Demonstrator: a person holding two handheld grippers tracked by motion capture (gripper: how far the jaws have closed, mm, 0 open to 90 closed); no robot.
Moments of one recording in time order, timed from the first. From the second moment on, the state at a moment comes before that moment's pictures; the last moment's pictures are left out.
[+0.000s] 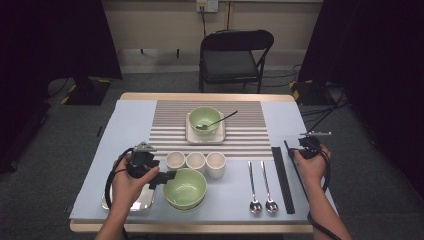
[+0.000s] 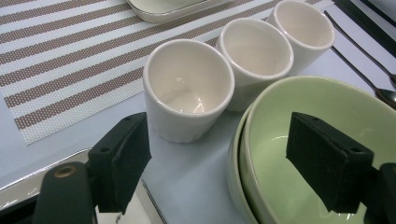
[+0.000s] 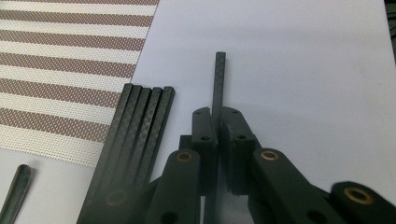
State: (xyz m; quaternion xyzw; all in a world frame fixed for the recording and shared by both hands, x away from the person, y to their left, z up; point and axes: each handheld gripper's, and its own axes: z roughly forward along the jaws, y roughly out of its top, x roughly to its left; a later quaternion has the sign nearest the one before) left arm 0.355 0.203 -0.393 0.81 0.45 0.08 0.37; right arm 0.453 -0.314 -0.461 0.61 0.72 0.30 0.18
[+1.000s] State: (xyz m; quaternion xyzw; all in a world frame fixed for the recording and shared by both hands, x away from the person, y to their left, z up) left arm 0.352 0.196 -0.392 0.81 0.44 0.08 0.37; right arm 0.444 -0.316 -0.460 0.60 0.73 0.29 0.15
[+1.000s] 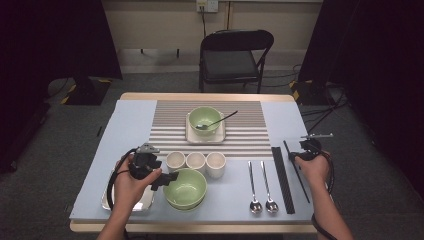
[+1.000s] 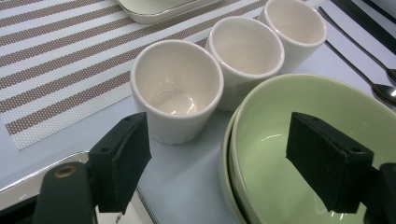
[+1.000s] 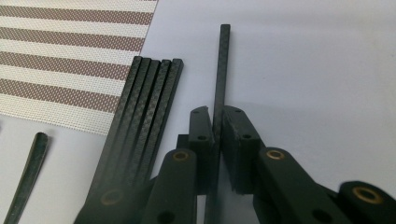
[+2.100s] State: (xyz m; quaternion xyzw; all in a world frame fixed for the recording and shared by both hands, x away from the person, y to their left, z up) left arm 0.353 0.195 -0.390 0.82 0.44 0.09 0.36; right arm 0.448 -0.311 -0.456 0.61 0.73 0.26 0.15
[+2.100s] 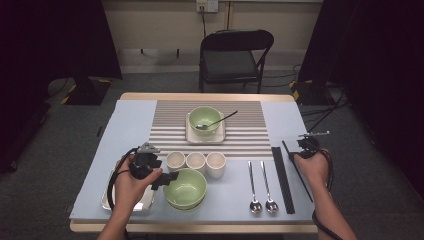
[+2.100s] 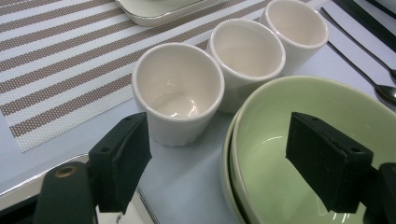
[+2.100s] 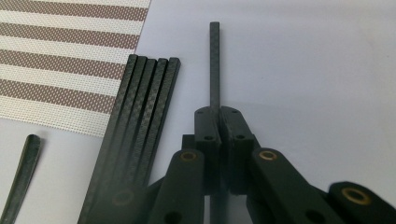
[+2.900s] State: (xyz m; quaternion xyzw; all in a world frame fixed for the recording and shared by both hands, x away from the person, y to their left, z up) left arm 0.352 0.193 -0.389 0.81 0.44 0.07 0.38; right arm 0.445 -0.315 -0.428 0.60 0.72 0.31 0.14
